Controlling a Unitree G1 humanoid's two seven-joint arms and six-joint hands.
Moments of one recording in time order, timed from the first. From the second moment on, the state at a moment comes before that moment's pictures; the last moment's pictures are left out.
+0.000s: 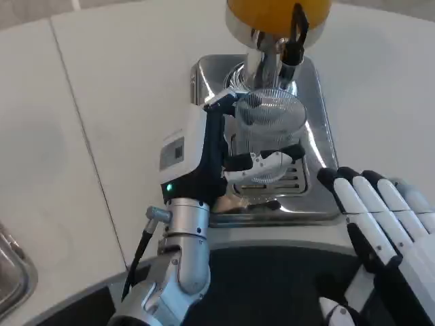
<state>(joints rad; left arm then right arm) -0.73 0.07 -0.29 0.80 0.62 -0.32 0.69 0.67 -0.09 -0.10 -1.03 -0.93 -0.34 0.22</state>
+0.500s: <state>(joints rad) -0.73 0.08 -0.32 0.80 0.63 -0.32 0.70 0.66 -0.09 -0.10 -1.03 -0.93 -0.33 0.23</state>
